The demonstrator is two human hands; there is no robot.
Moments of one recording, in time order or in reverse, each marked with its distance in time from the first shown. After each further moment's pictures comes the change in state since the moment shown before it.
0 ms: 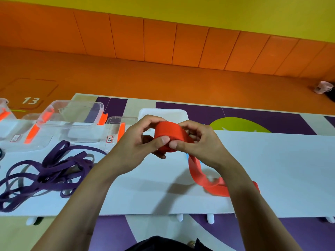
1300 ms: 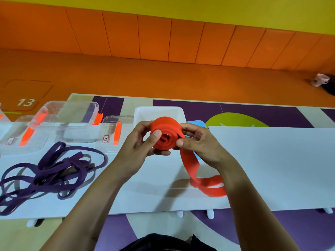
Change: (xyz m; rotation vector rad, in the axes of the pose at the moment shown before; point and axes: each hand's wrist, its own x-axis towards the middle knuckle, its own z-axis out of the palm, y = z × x) left_hand 0.005 -0.028 0.028 -0.258 0.119 -0.084; right_hand -0.002 0.028 -0.013 0.283 -0.060 0.085
